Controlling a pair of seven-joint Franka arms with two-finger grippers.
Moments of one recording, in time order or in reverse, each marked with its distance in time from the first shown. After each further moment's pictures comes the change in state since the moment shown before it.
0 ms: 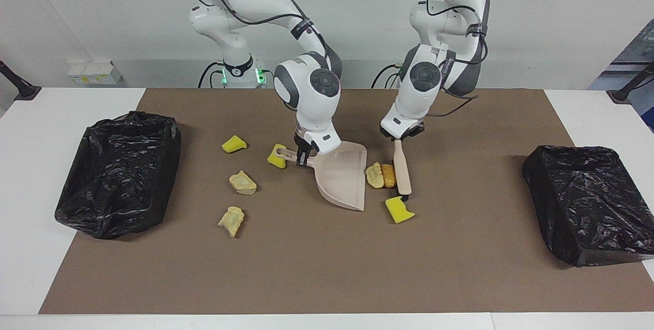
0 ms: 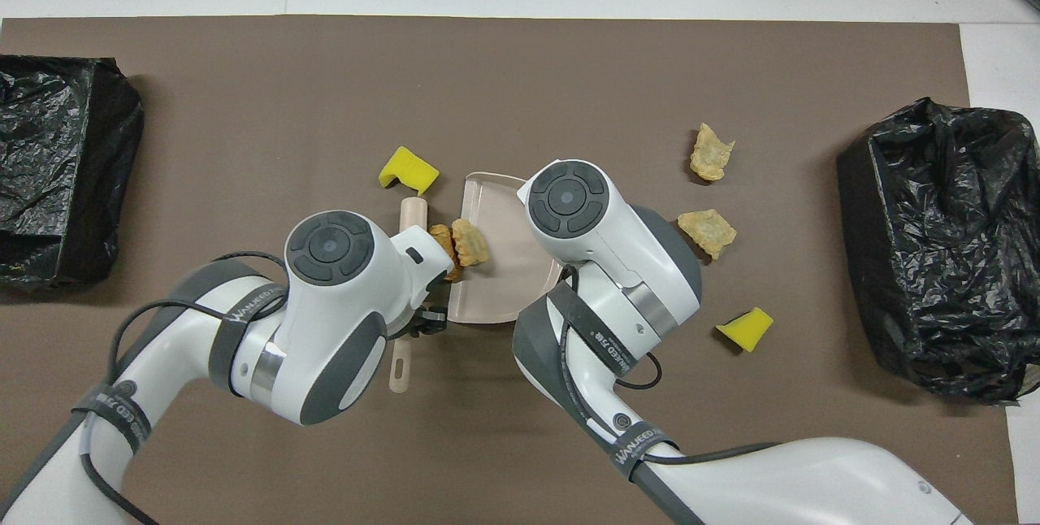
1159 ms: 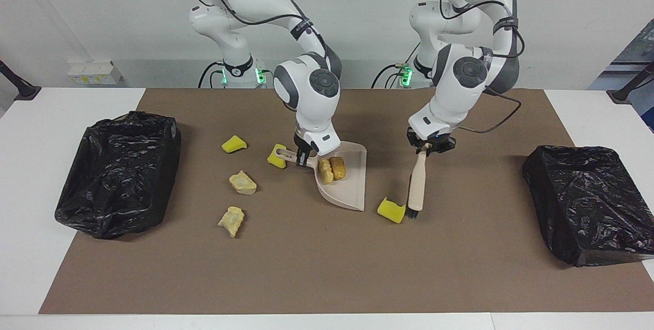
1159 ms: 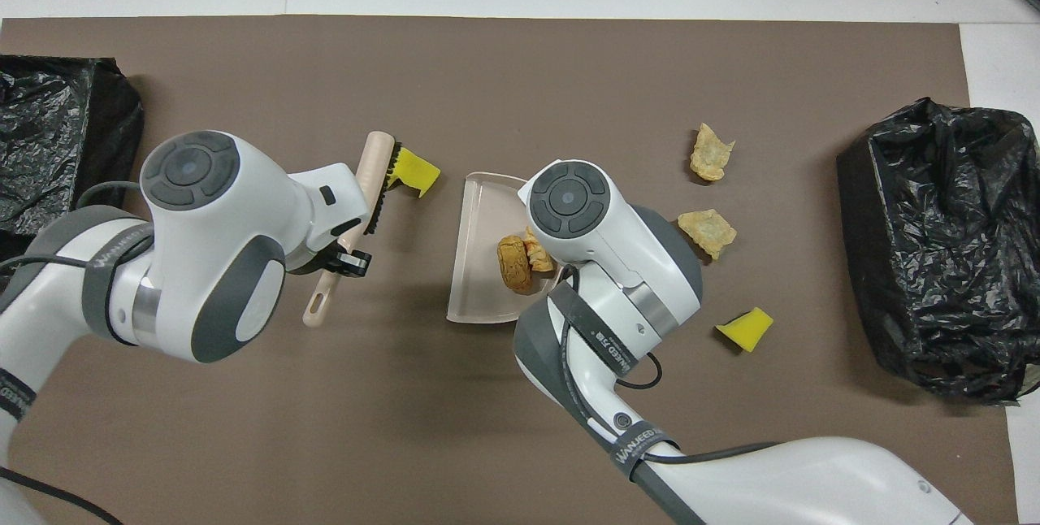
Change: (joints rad) left arm 0.288 0.072 0.046 0.182 0.168 -0.080 0.480; right arm -0.002 0.000 0.000 -0.004 0.000 0.007 0.000
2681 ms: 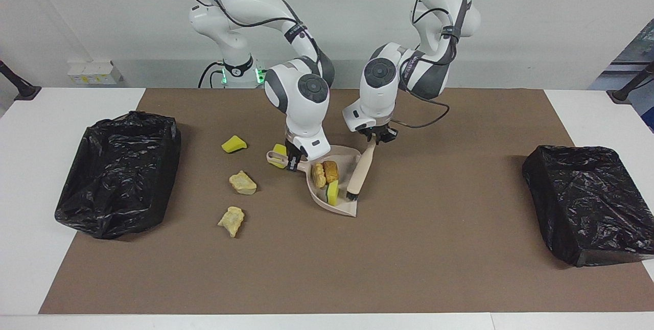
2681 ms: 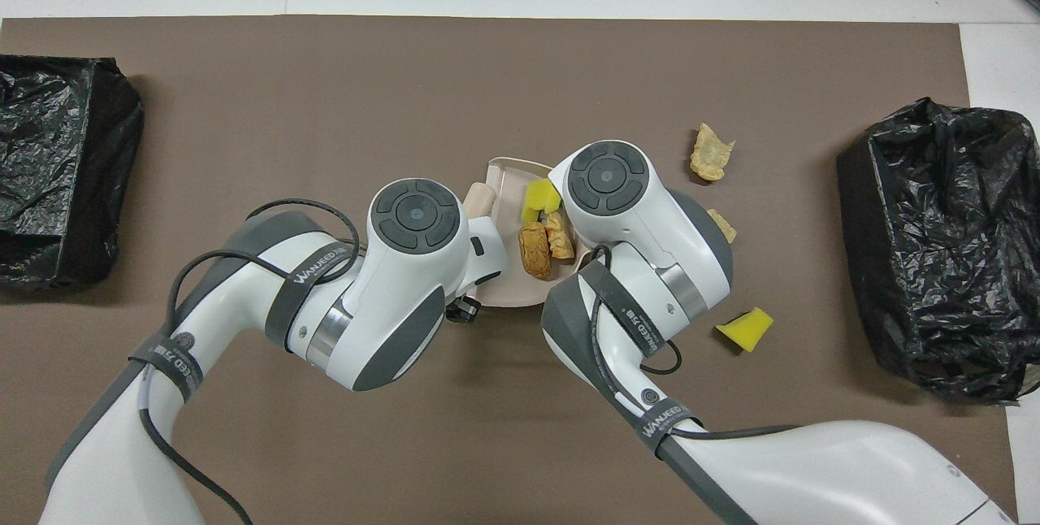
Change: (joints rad) left arm -0.280 0.033 -0.019 0.049 0.013 -0.127 -0.283; right arm -0.057 -0.001 -0.003 -0.004 0.000 0.010 -0.002
